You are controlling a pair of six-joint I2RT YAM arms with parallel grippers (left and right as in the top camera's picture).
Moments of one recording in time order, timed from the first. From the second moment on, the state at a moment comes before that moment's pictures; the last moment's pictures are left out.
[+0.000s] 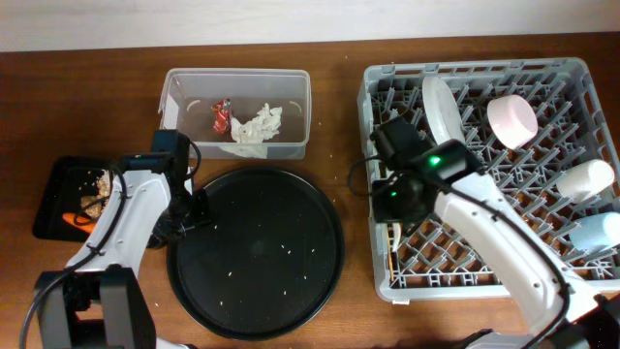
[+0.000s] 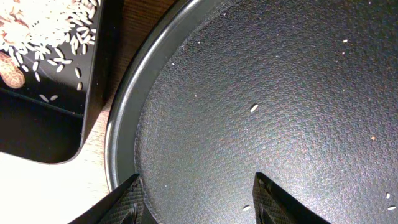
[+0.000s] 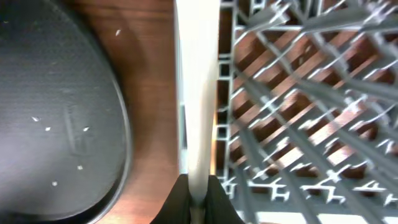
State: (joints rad) left arm 0.00 1.65 1.12 -1.07 -0.04 -0.26; right arm 0.43 1.52 1.30 -1.21 0.00 0.41
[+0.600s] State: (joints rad) left arm 0.00 1.65 1.12 -1.07 -0.05 -0.26; right arm 0.42 1.61 1.18 -1.09 0.02 0.32
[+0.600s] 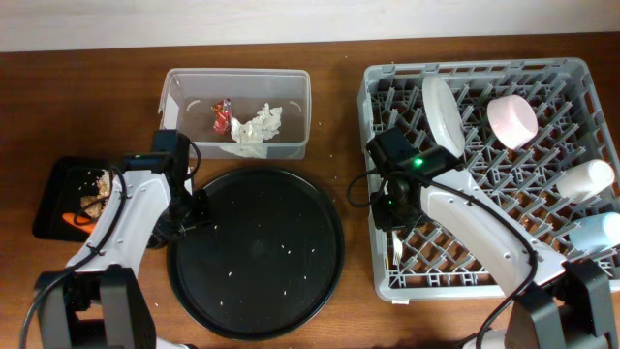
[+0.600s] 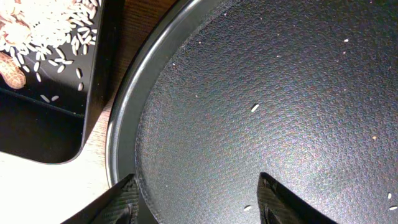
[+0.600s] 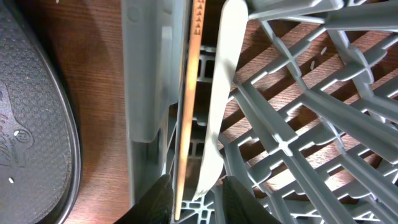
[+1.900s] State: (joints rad) left arm -0.02 0.53 0.87 -0.99 0.06 -0.14; right arm 0.03 0.53 0.87 -0.98 -0.09 0.16
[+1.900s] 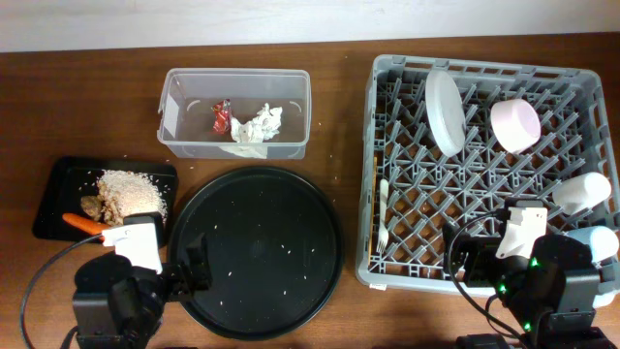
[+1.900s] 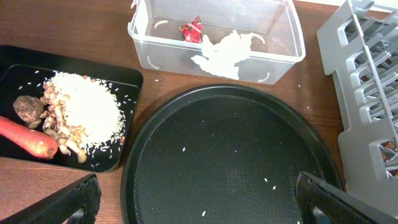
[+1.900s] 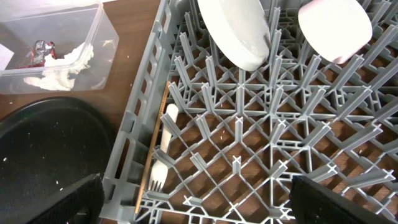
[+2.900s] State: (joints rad) left arm -0.02 0.53 0.87 -0.99 0.06 -0.14; right arm 0.06 0.01 0.08 0.06 -0.02 0.05
